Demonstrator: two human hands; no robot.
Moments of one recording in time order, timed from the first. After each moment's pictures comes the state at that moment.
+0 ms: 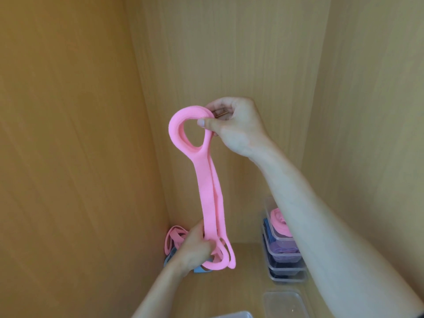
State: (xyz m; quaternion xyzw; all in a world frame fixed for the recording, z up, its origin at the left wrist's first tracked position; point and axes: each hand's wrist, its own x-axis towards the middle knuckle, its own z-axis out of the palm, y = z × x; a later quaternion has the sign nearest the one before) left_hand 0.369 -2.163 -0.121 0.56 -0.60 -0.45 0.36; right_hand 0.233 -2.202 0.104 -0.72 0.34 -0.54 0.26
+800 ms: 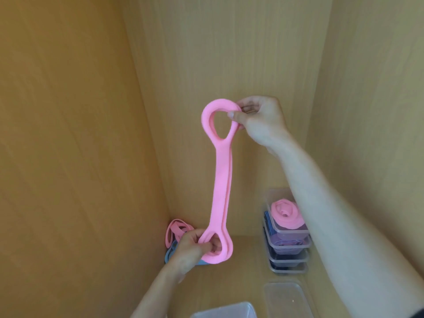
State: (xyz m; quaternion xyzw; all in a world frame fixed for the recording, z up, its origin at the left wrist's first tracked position) left_hand 0.383 -2.163 -0.164 0.56 -0.52 -0.50 0.41; right_hand 0.199 -2.246 0.083 -0.64 0.43 -0.58 0.28
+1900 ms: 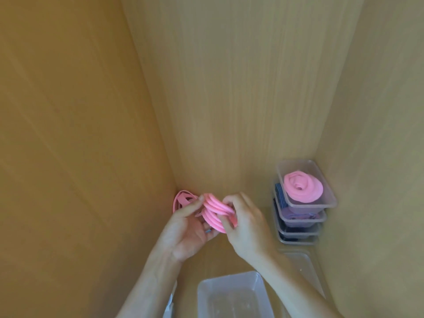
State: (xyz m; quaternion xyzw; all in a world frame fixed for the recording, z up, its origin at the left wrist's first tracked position) left_hand 0.393 -2.149 -0.143 0.34 -0.22 -0.76 0.50; right_hand 0.230 -2.152 -0.155 -0.76 0.46 -0.44 0.15
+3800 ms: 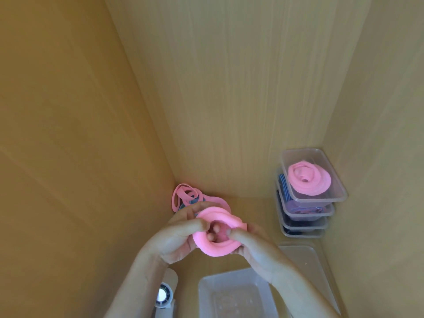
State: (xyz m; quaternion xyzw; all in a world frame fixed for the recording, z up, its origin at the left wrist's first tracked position) left_hand 0.404 -2.147 -0.138 0.44 -0.41 -0.71 0.38; right_hand 0.215 -2.151 -0.194 -0.42 0.37 -0.37 0.74
